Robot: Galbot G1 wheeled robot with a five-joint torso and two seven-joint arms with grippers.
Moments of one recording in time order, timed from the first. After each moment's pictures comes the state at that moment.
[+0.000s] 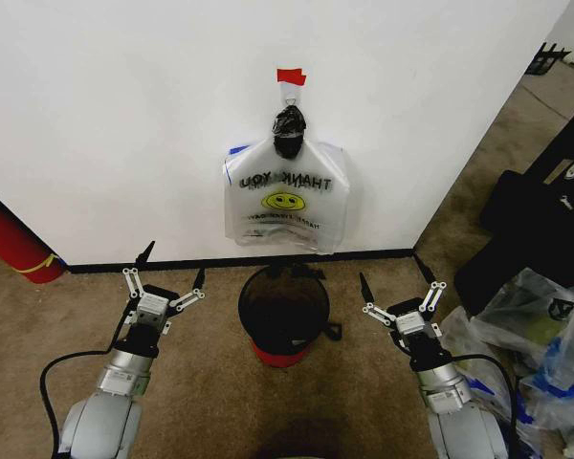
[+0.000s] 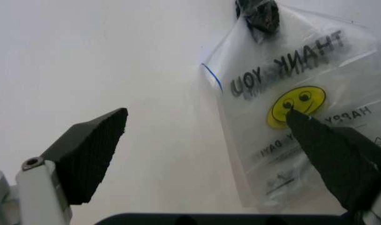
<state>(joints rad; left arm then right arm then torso) 1.47 -1.35 -0.68 -2.06 0.13 -0.43 0.16 -1.50 1.58 0.67 2.02 -0.42 0.58 -0.19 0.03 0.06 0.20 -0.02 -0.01</state>
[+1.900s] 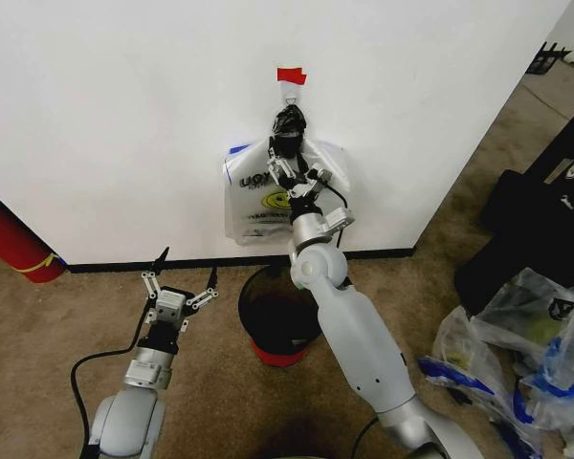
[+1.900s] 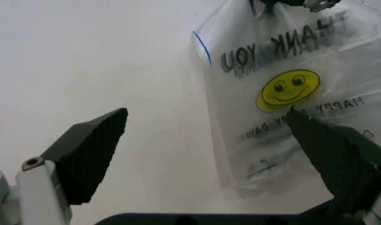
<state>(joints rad) 1.45 -1.39 -0.59 -2.02 0.14 -0.34 0.09 -0.61 1.61 0.09 1.48 0.77 0.20 0.03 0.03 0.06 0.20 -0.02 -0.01</state>
